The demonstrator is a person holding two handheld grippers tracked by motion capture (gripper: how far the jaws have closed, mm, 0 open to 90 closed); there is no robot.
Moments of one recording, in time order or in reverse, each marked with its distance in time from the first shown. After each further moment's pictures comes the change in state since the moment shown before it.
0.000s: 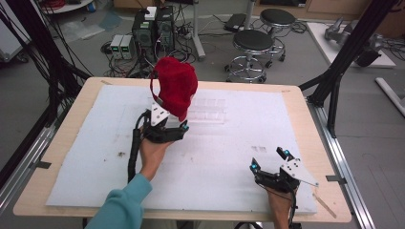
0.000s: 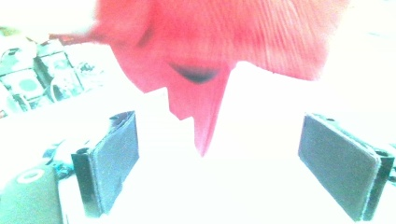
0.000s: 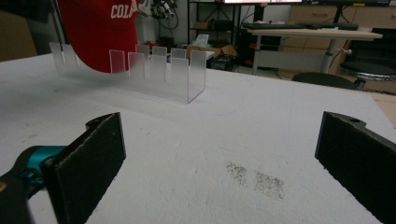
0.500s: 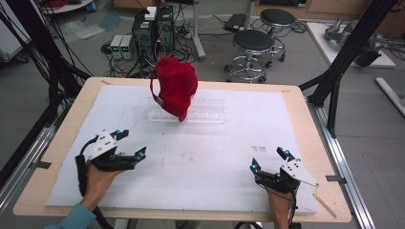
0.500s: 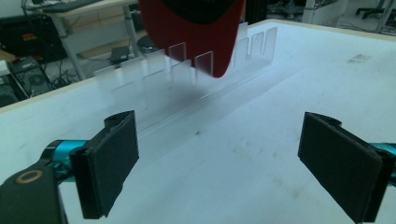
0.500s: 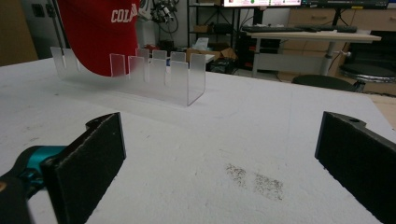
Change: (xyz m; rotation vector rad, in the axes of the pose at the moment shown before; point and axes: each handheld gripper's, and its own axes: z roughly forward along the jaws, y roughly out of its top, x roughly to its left) left arm 0.081 -0.075 -0.109 -0.073 -0.159 0.074; right arm 0.000 0.000 -0.001 -0.004 0.003 0.003
